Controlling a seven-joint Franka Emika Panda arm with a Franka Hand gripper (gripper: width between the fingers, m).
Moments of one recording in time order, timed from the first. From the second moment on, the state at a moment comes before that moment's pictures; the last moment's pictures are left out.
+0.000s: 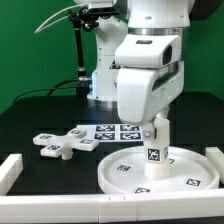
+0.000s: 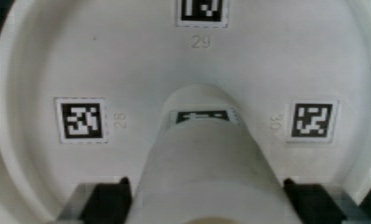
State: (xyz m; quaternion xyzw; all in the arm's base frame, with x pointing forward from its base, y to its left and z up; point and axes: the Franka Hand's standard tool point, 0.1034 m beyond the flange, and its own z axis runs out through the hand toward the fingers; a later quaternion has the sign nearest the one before) arm 0.557 0.028 0.078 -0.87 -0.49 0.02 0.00
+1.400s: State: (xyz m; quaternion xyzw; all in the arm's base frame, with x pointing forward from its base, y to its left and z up) arm 0.554 0.028 0.075 -1.00 0.07 0.01 0.03
